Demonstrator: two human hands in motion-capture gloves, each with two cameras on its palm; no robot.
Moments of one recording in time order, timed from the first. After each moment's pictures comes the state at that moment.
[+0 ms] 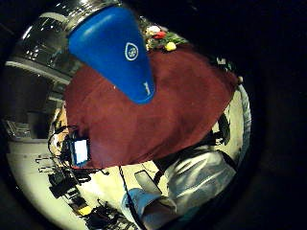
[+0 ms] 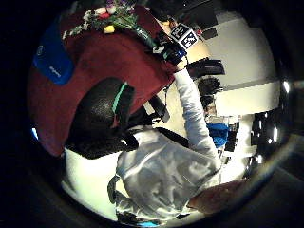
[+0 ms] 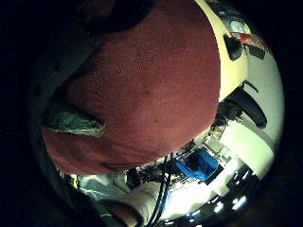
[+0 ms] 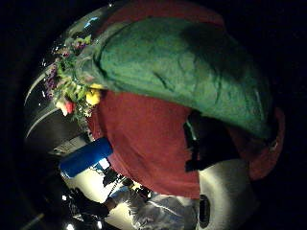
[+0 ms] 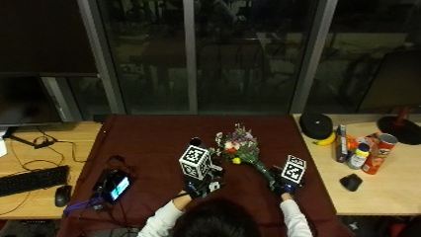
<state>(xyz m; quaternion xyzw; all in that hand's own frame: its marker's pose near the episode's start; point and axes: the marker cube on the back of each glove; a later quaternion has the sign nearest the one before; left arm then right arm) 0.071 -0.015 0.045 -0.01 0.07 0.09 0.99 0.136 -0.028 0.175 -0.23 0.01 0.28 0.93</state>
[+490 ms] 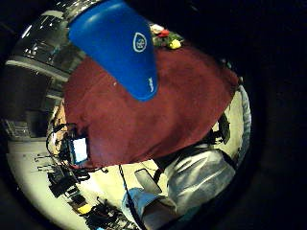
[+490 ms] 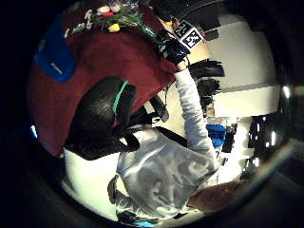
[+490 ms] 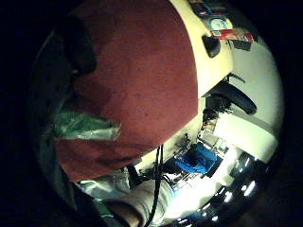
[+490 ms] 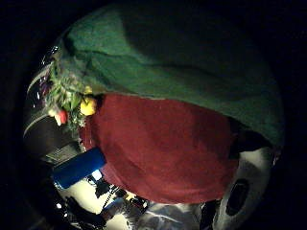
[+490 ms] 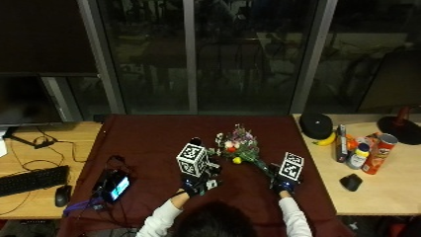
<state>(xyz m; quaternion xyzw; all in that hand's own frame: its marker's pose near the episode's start) 0.057 -0.019 0.048 -0.03 0.07 0.07 0.99 0.127 -0.028 0.160 -0.18 0.10 0.31 0.93</state>
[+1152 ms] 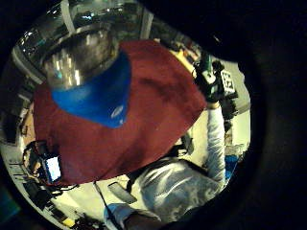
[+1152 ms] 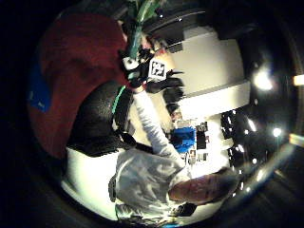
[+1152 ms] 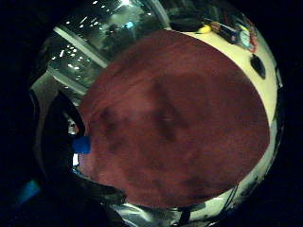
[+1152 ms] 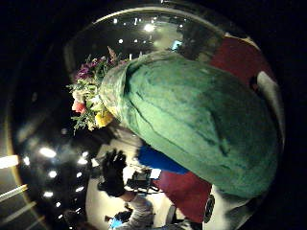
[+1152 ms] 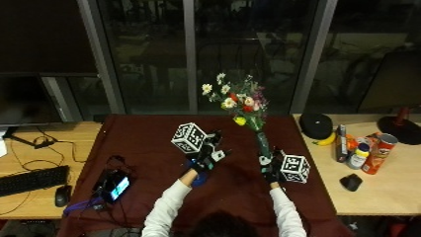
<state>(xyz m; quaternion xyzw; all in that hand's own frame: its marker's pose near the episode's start) 0.069 -0.087 -0.026 0.06 0.30 0.07 0.95 0.054 -0.073 0.096 0.26 -0.33 0.11 0.90</state>
